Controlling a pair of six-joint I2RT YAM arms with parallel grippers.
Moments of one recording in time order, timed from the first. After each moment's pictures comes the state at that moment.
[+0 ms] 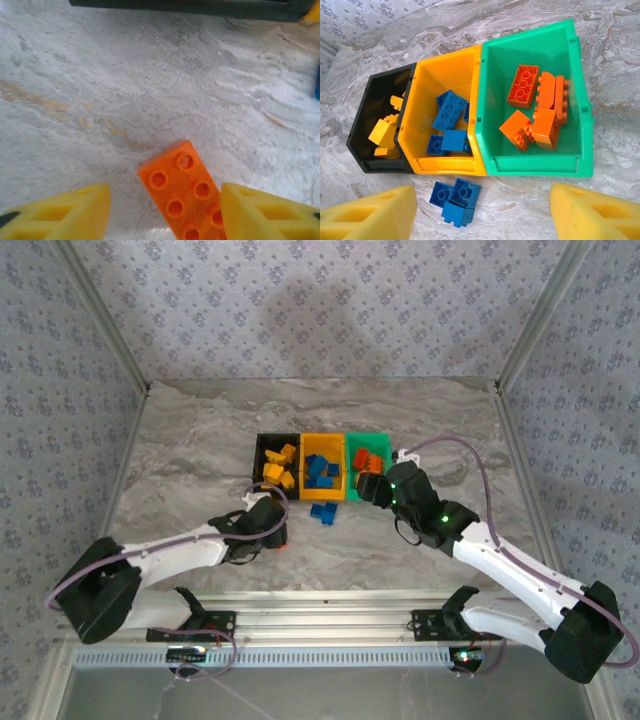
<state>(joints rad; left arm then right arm) -0.84 1.25 0.57 -0.38 -0.28 -0.78 0.71 1.02 0.76 -0.34 0.25 0.70</state>
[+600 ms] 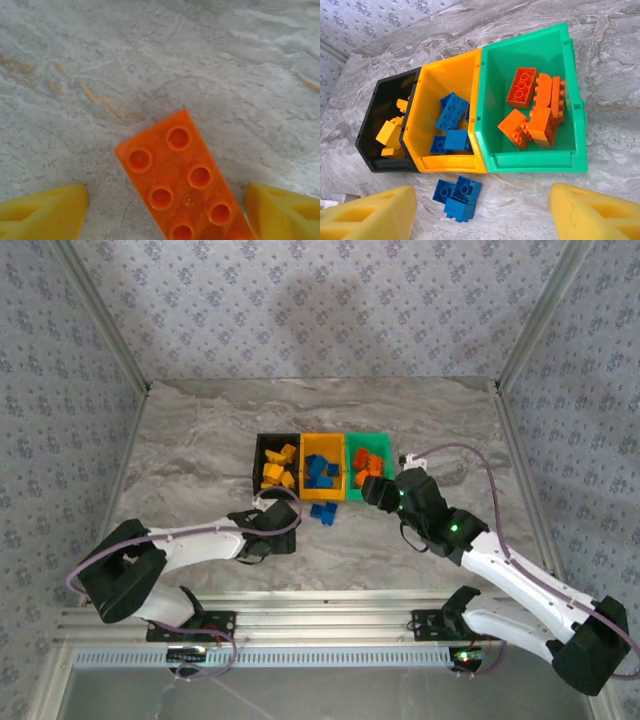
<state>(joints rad) -0.89 1.43 0.64 -0.46 -0.29 -0.84 0.71 0.93 0.71 -0.35 0.25 0.70</state>
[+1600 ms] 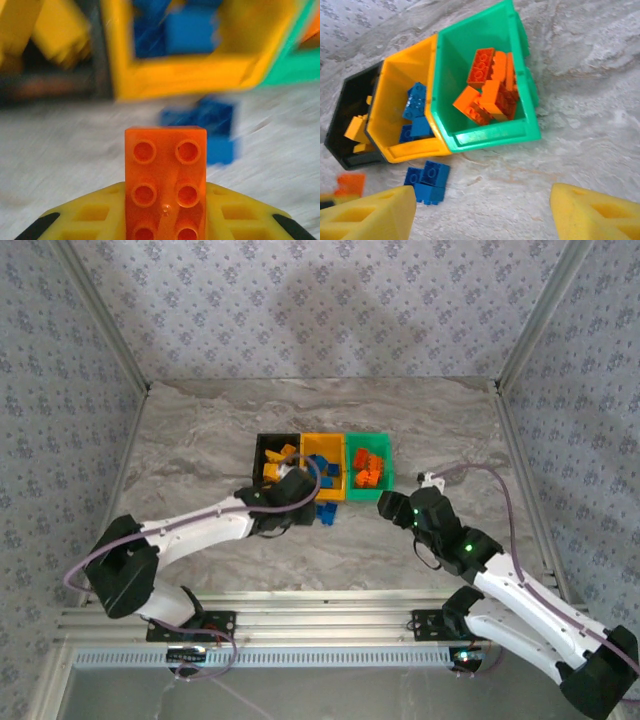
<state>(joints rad) -0.91 1.49 1.01 -0.48 -0.20 -0.73 0.67 0.75 0.56 -0.43 0.28 0.78</state>
